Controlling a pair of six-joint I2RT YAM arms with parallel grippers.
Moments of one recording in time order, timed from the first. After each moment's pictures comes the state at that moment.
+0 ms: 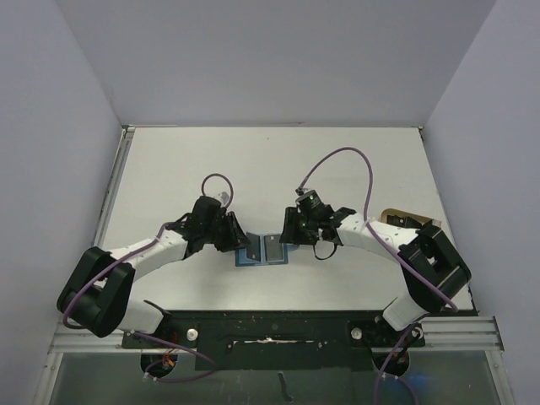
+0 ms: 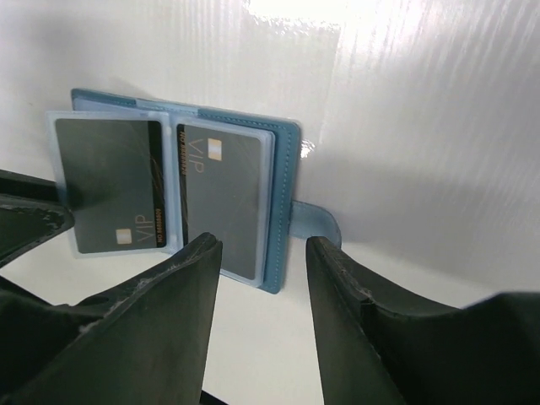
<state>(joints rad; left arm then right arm) -0.52 1.39 0.64 -0.09 0.28 -0.83 0.68 1.56 0.89 -0.27 -0.08 0.66</state>
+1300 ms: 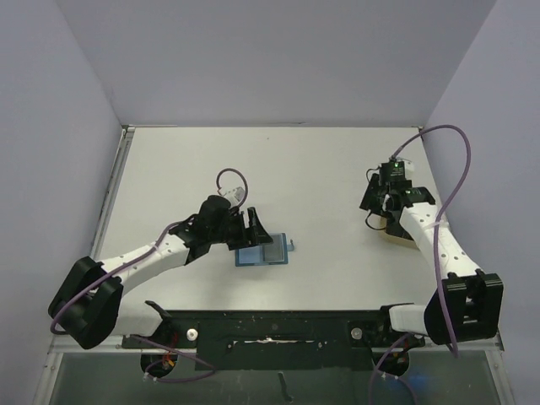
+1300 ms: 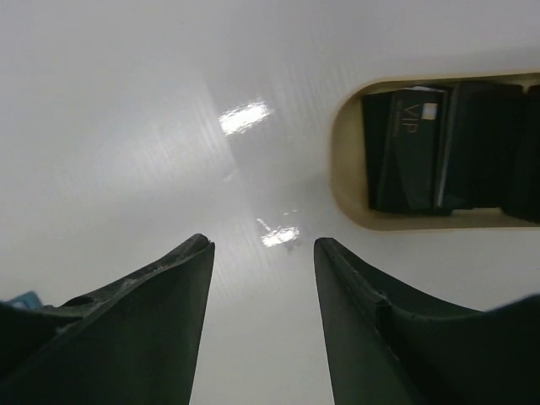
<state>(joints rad) -0.65 1.33 0.67 -0.01 0.31 -0.83 0.14 1.28 1.00 -0.66 0.19 0.44</state>
